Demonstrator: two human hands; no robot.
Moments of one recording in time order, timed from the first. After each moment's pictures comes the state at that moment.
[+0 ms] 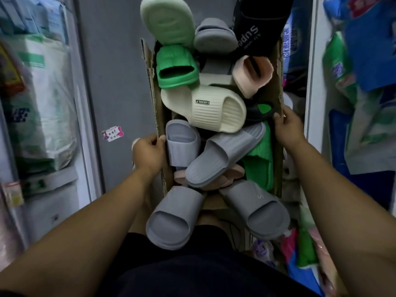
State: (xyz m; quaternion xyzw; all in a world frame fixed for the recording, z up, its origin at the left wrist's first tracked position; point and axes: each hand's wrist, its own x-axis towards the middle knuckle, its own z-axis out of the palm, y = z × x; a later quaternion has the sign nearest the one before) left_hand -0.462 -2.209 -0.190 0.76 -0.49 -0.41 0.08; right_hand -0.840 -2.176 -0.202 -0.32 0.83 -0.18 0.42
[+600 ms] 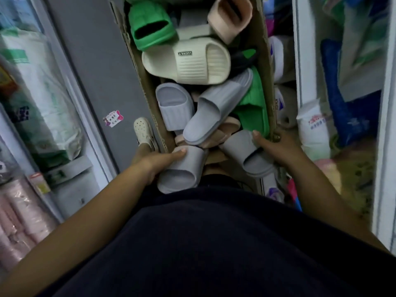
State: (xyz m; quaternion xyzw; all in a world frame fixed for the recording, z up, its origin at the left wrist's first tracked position) left_hand -0.440 -2.140 -0.131 0.70 -0.27 -0.62 -0.23; right_hand -0.764 -2.020 -0.093 -0.12 0.83 -0.09 0.53
